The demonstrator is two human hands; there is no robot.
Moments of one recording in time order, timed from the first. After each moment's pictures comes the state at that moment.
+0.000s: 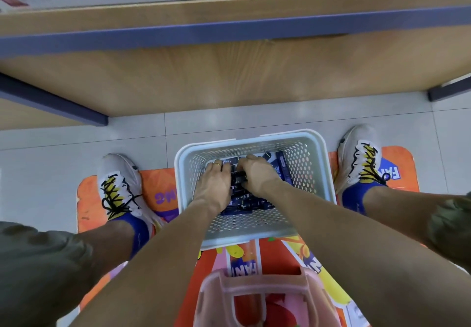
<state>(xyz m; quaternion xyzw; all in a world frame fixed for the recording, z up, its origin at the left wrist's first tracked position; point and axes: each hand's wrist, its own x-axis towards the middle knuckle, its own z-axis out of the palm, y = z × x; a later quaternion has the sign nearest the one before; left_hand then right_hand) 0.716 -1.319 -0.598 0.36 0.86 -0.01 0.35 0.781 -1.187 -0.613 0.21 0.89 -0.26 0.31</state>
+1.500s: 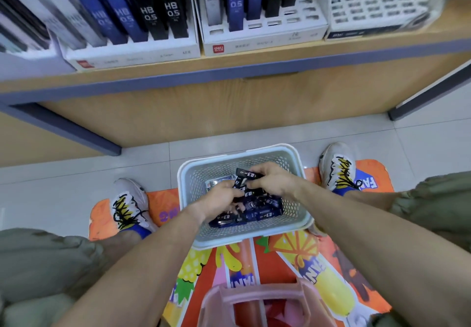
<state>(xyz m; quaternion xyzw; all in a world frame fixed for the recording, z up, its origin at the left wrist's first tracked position) 0.727 -1.302 -0.516 0.03 0.68 0.38 0.63 0.815 -1.146 -0.513 0.36 0.66 -0.62 0.25</state>
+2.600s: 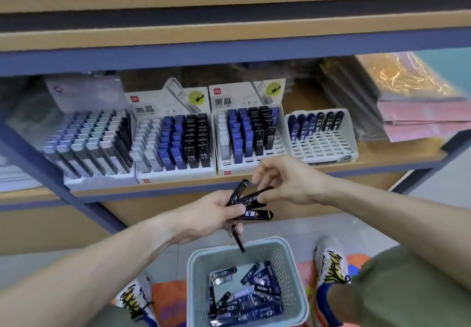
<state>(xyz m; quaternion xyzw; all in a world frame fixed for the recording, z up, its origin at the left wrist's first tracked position) 0.673 -1.272 -0.247 0.30 0.65 0.43 0.55 0.779 -1.077 -0.227 0.14 0.88 -0.45 0.05</state>
